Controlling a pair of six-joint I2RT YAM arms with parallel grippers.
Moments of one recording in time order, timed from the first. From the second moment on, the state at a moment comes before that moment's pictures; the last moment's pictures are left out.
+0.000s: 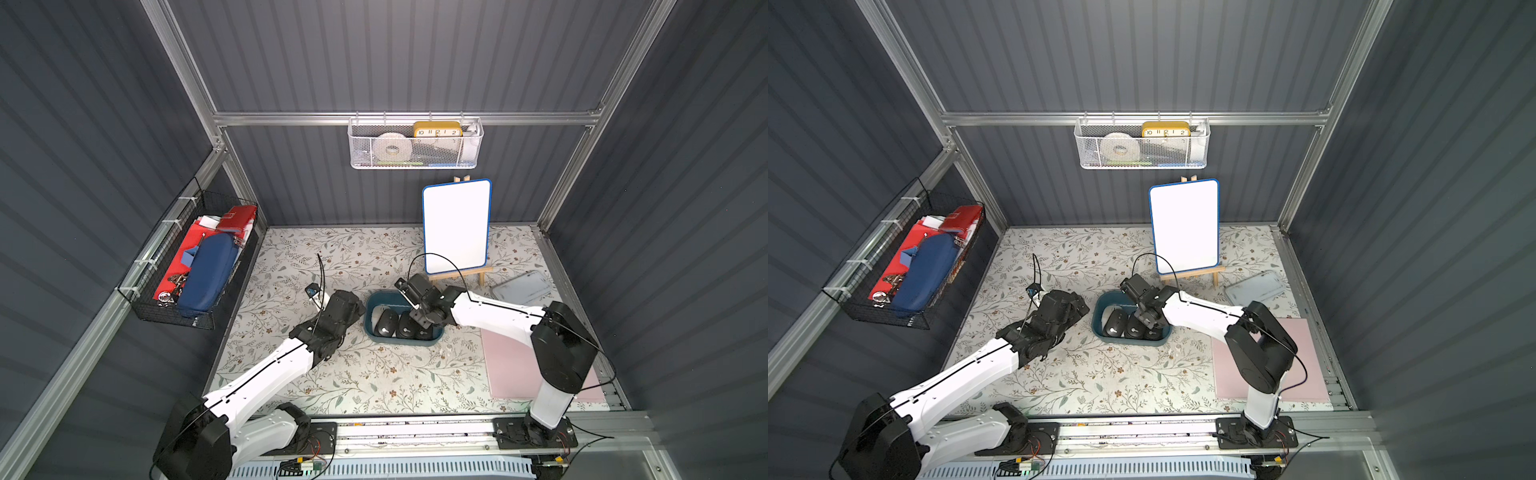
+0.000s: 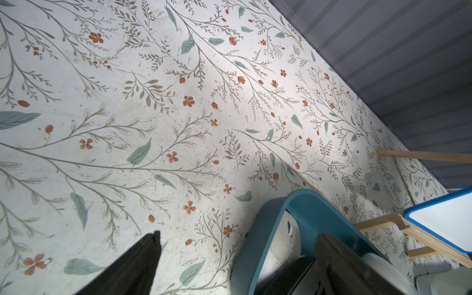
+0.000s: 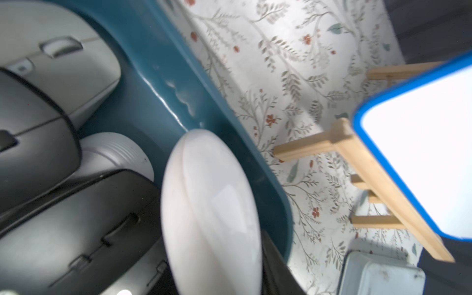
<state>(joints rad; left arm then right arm) -0.61 1.13 0.69 -0.36 -0.44 -1.02 0.82 1.76 1.23 -0.55 0.42 -0.12</state>
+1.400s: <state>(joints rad) -0.61 1.12 0.68 -0.36 -0.43 -1.02 0.99 1.49 0.89 -1.03 0.61 0.96</state>
